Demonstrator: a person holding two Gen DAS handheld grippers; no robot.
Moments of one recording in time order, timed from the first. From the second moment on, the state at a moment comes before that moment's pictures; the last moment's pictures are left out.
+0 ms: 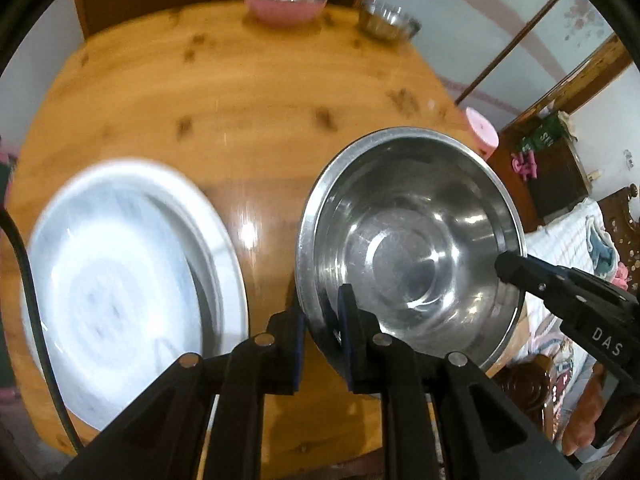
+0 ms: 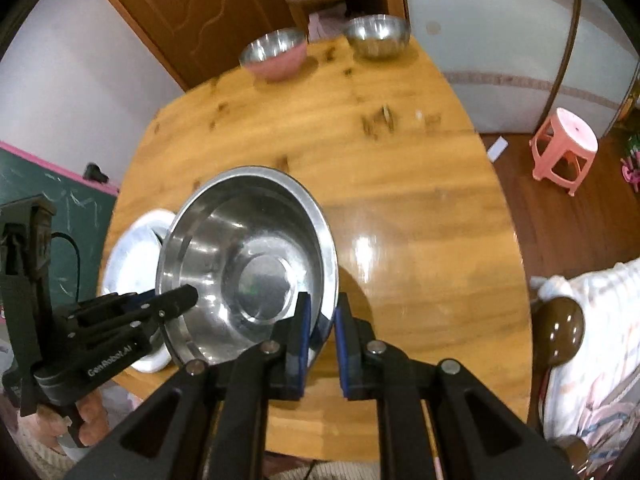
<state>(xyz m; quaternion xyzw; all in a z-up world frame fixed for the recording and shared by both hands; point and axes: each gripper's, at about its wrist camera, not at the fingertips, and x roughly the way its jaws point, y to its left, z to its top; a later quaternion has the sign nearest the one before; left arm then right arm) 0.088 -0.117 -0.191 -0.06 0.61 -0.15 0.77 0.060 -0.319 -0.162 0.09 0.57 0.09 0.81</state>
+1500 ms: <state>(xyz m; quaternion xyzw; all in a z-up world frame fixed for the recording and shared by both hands) 0.080 -0.134 -0.212 -0.02 0.62 -0.14 0.77 0.063 -0.317 -0.202 0.09 0.59 0.07 0.80</state>
